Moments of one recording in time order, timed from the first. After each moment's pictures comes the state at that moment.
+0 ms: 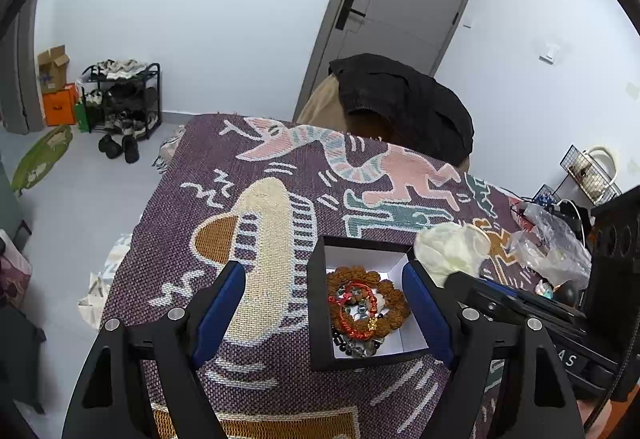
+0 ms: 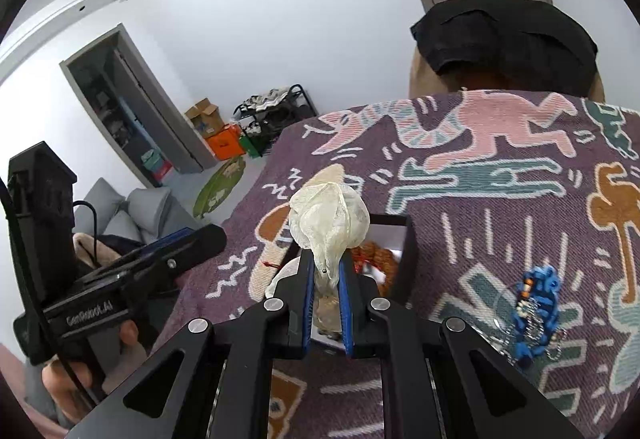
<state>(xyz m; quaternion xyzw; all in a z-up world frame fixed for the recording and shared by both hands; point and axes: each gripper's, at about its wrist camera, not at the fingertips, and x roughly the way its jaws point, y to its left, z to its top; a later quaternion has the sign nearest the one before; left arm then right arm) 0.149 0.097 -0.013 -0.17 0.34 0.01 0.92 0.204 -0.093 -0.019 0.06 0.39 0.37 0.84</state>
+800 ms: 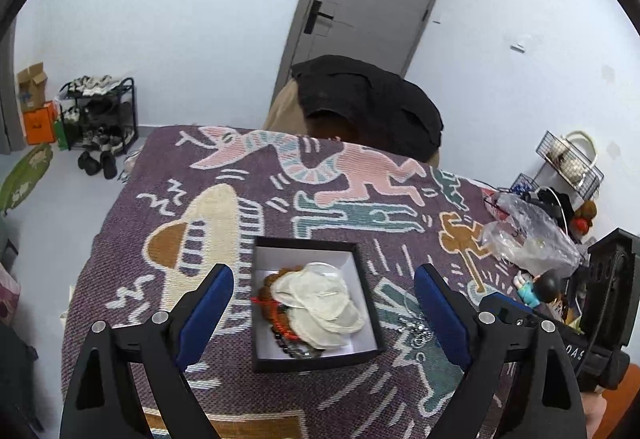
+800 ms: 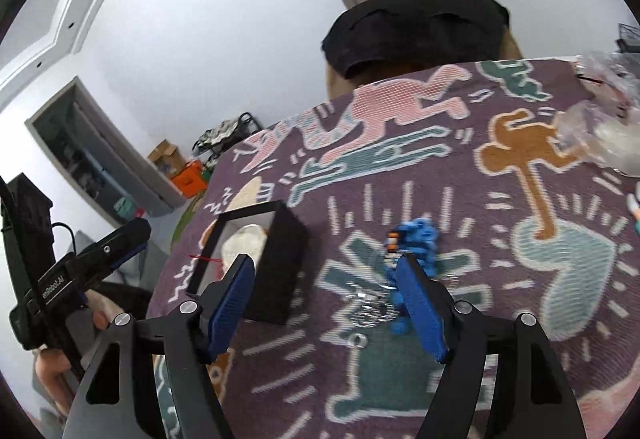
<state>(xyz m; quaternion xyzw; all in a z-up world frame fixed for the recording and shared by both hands) 0.152 0.046 -0.003 -0.15 0.33 -0.03 0.93 0.196 -0.212 -0.035 0.13 0.39 0.28 0.87</state>
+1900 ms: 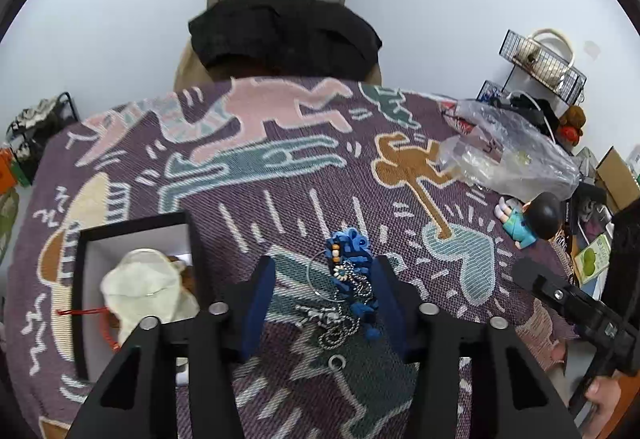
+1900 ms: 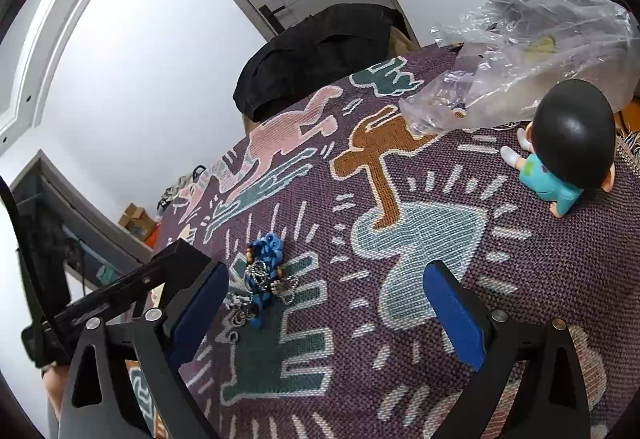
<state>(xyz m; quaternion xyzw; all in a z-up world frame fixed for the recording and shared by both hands) 0.215 -0.086 -0.044 -0.05 0.42 -0.11 0.90 0.189 -0.338 -0.069 0.22 0.37 0.18 0.88</state>
